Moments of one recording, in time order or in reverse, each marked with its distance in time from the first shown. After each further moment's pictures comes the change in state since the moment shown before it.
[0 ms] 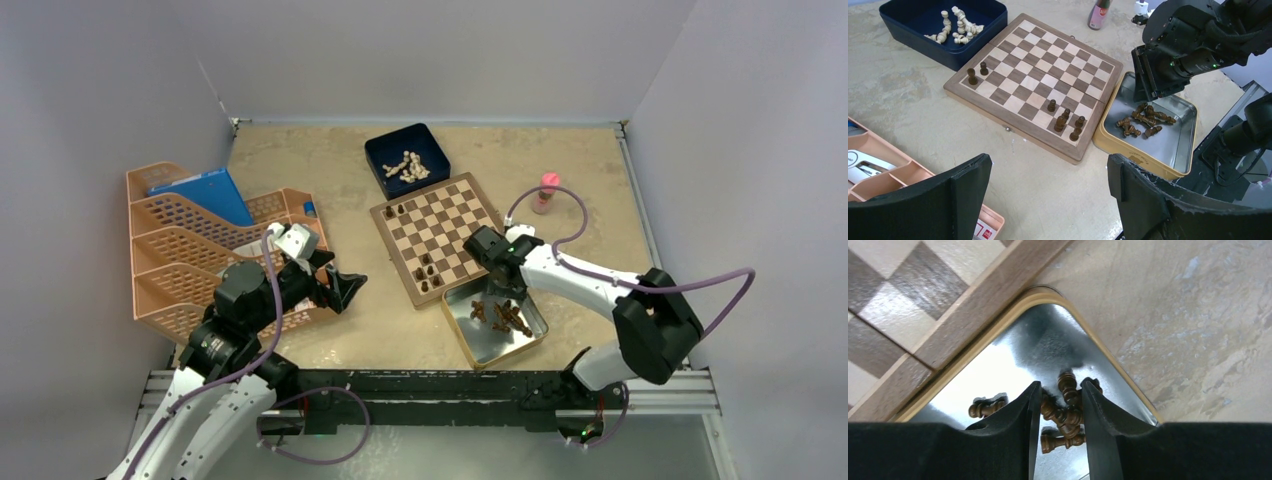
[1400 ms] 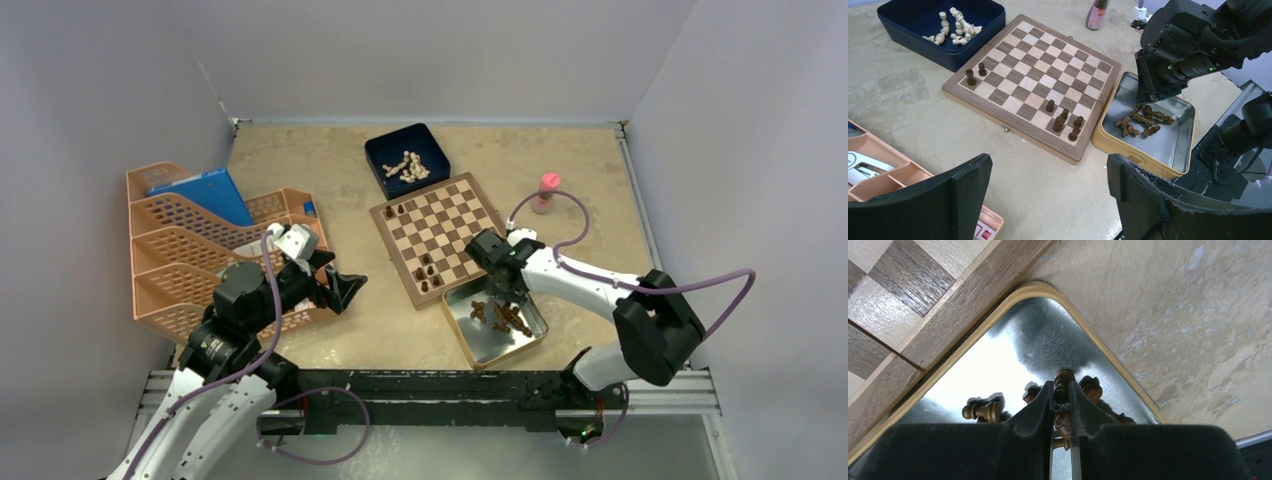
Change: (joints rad) left arm 0.000 -0.005 0.000 0.000 0.008 0.000; right arm -0.005 -0.005 -0.037 0.007 -0.018 0.031
